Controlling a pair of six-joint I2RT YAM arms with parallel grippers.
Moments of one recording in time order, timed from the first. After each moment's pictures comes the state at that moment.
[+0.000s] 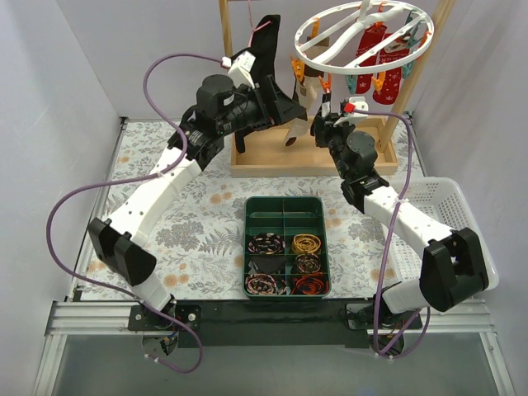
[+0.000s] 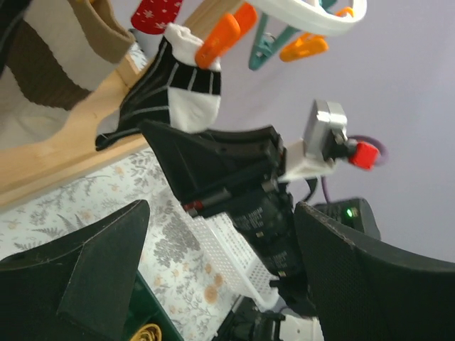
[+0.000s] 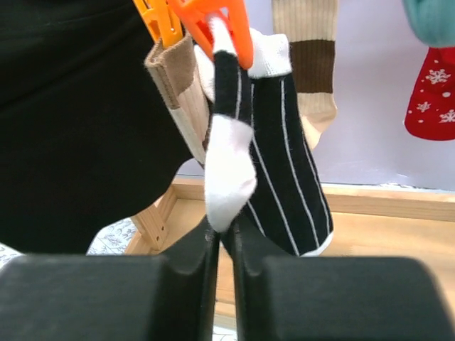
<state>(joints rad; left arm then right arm) -0.59 1.61 1.77 -0.25 0.35 -0.76 0.49 1.41 1.01 0.55 0.20 0.18</state>
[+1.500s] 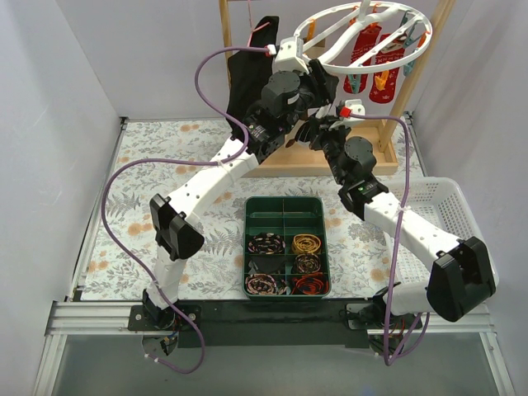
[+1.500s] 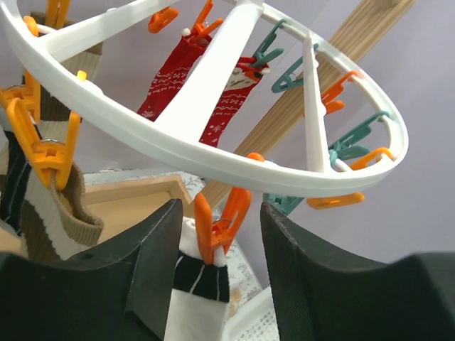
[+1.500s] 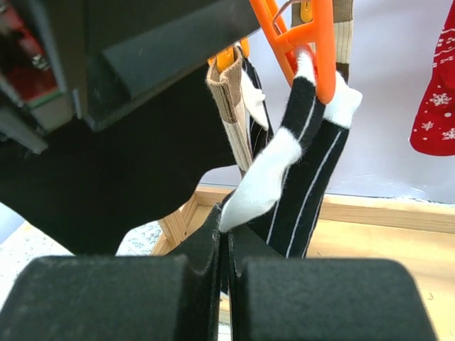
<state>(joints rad) -0.83 2.06 2.31 -0.16 -0.30 -0.54 0.57 1.35 1.00 0.54 0.25 0.16</state>
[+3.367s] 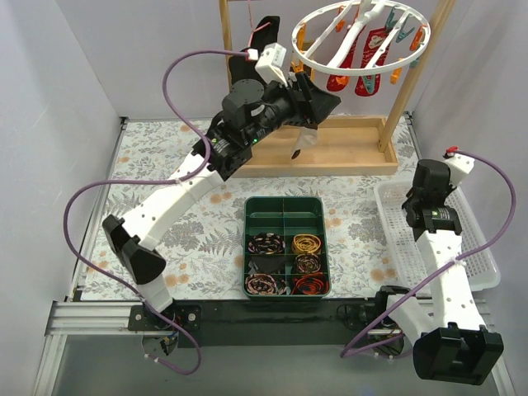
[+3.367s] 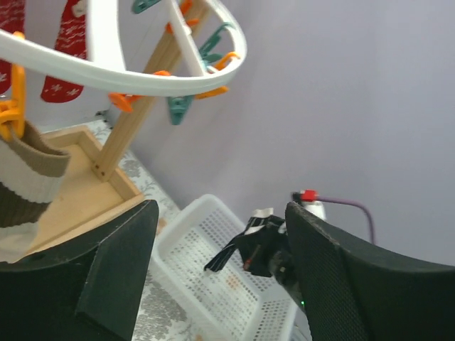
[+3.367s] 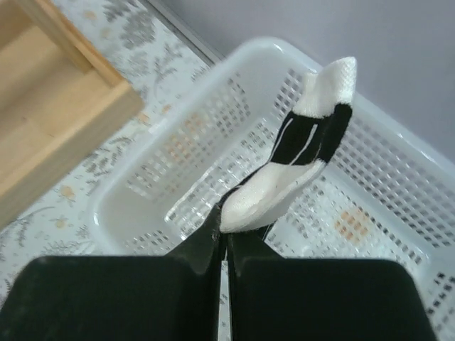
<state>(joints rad) -0.82 1.73 1.96 -0.13 0.05 -0.64 -0.04 0.92 0.87 -0.49 0.55 0.37</state>
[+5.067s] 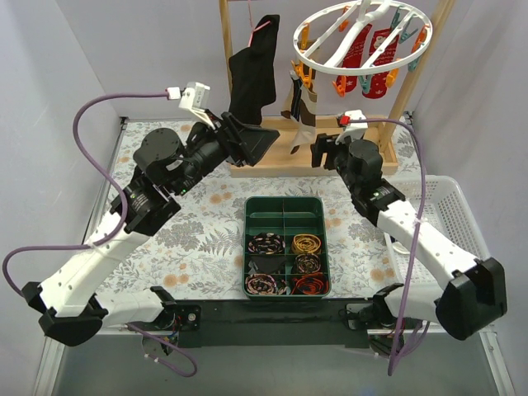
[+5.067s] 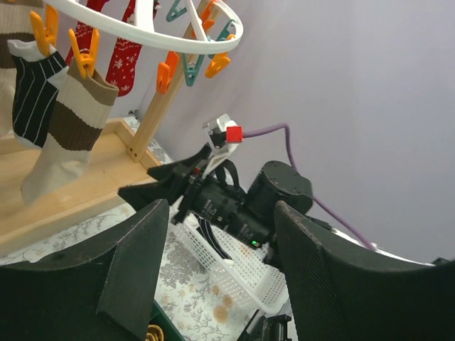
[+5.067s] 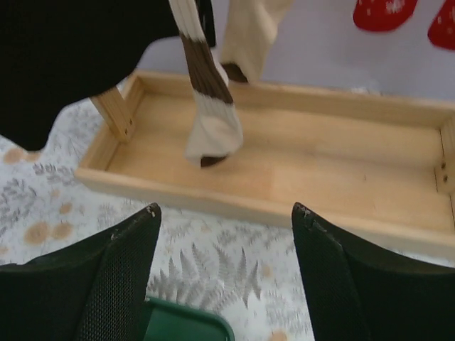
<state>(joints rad) -0.82 1.17 1.51 -0.19 -0.01 -0.58 0.51 1.18 0.97 0.03 0.22 0.14</state>
